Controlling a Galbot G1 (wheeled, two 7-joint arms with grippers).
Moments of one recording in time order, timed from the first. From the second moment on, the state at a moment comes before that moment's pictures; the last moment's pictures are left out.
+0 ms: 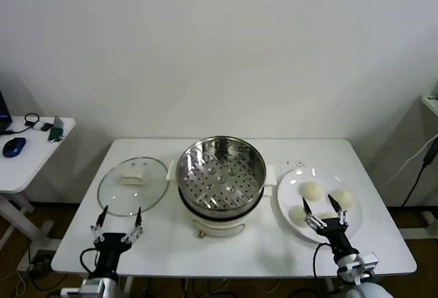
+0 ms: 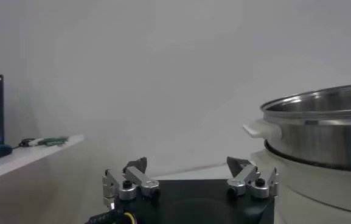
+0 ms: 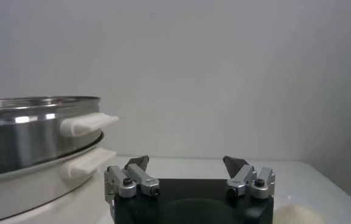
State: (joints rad) left arm 1.66 -1.51 -0.70 -1.96 0.05 -0.17 0.03; right arm -1.41 1.21 0.66 1.74 0.25 0.04 -0.27
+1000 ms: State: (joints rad) left arm 1.67 -1.47 -0.64 -1.95 0.02 -0.19 0.01; right arm -0.54 0.57 -0.05 1.34 -0.10 -0.14 -1.01
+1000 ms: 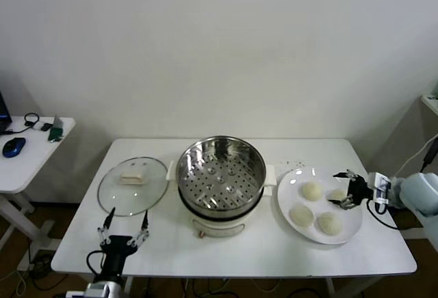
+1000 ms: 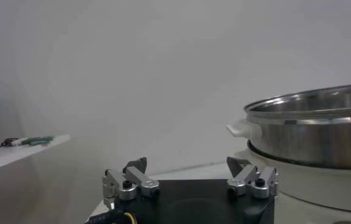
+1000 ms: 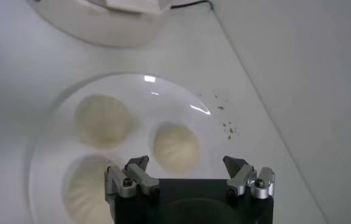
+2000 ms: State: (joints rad) left arm 1.66 -1.46 -0.68 -1.92 0.02 -0.17 0.00; right arm 0.08 0.86 -0.88 0.86 -0.12 -0.08 -1.14
